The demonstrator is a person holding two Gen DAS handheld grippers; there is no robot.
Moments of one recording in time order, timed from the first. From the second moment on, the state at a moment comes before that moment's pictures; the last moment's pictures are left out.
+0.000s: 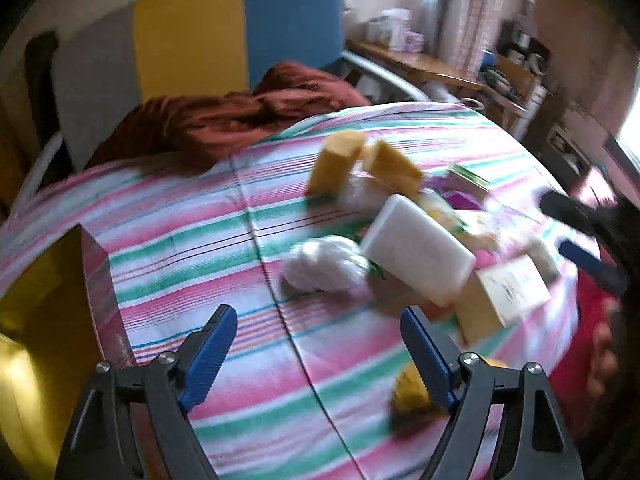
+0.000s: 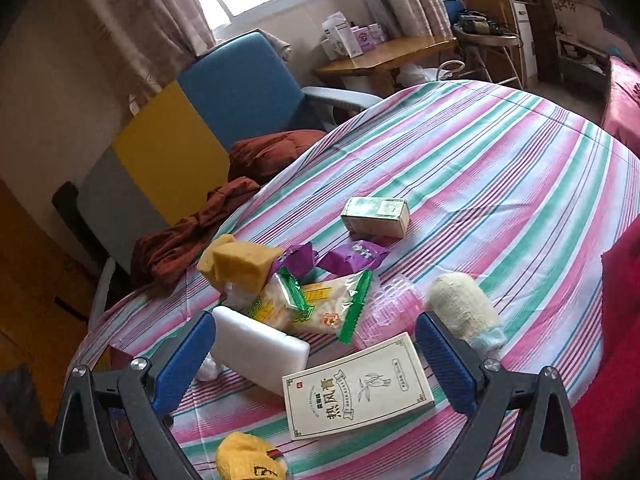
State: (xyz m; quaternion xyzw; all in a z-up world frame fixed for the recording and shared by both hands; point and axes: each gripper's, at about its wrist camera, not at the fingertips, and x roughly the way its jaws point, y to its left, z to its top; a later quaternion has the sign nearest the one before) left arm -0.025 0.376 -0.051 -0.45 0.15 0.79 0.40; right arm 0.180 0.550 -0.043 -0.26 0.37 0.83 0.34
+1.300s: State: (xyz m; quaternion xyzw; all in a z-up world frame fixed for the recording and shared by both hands) left arm -0.020 0.308 -0.028 -0.41 0.10 0.81 0.41; right arm 0.096 0.465 -0.067 -0.44 0.26 0.86 0.07
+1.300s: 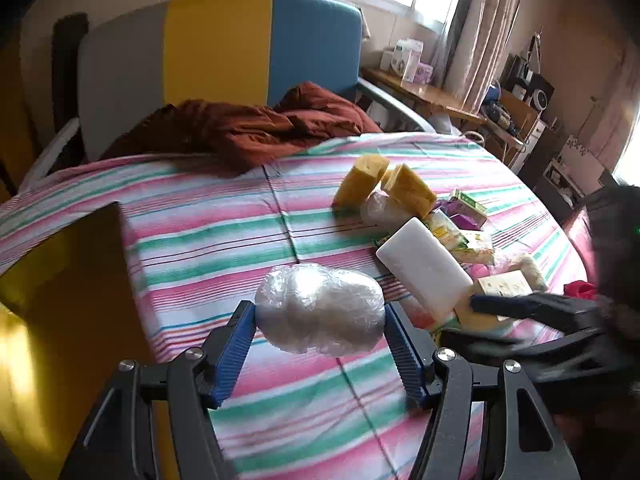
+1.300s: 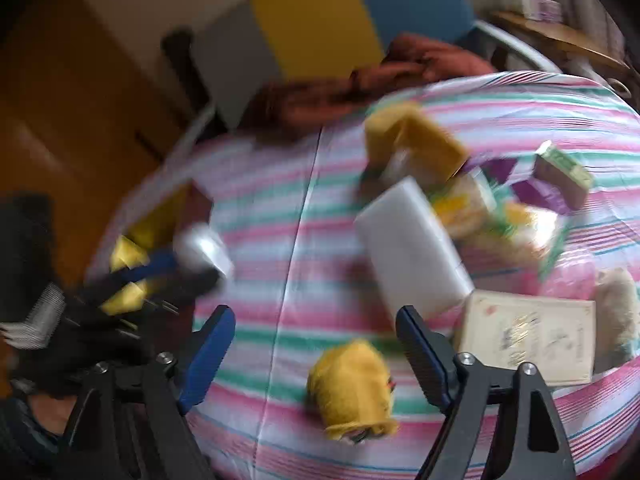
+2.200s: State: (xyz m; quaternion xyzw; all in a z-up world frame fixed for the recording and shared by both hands) left arm -0.047 0.051 -0.044 -0.41 0.06 0.89 0.17; right arm -0.002 0.324 -0.013 -0.44 0.20 0.87 -0.07
